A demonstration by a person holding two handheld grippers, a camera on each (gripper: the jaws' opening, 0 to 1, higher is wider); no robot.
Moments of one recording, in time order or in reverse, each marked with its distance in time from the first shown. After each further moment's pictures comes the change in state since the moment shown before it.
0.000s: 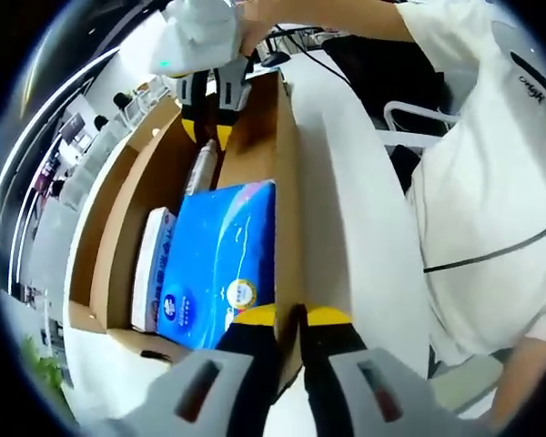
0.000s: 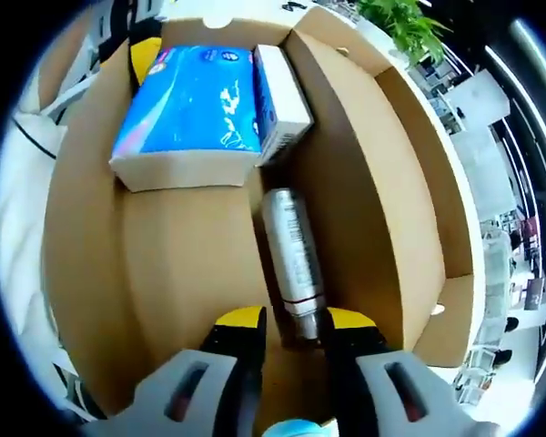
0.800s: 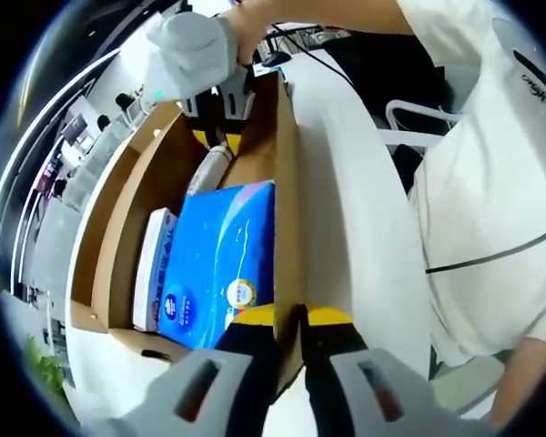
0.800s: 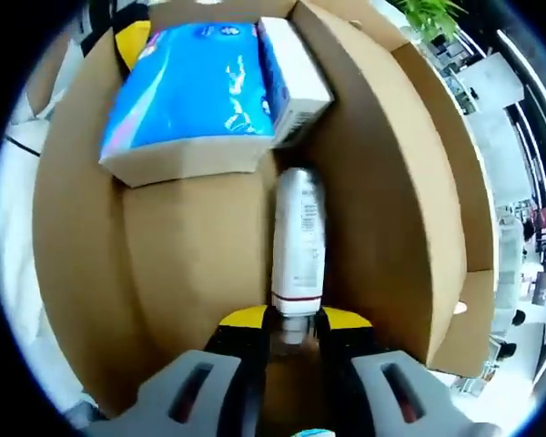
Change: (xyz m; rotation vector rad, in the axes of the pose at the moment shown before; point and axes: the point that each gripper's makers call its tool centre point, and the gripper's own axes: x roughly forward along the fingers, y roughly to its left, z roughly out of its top) left arm -0.001 0.002 0.000 -0.008 0.000 0.015; right arm 0.011 0.025 -0.005 -0.005 0.141 0.087
